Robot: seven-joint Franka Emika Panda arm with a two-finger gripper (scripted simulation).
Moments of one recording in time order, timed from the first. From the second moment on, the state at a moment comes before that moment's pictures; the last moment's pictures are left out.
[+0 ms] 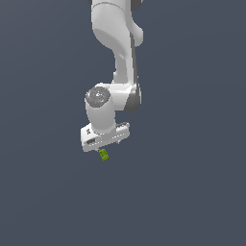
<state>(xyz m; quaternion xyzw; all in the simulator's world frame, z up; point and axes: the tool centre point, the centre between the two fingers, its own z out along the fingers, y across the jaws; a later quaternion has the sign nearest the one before) 0.029 -0.069 0.095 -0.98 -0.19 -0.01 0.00</state>
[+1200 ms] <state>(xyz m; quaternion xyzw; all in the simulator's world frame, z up) 0.032 -0.099 0.043 -0.97 -0.26 0.00 0.00</state>
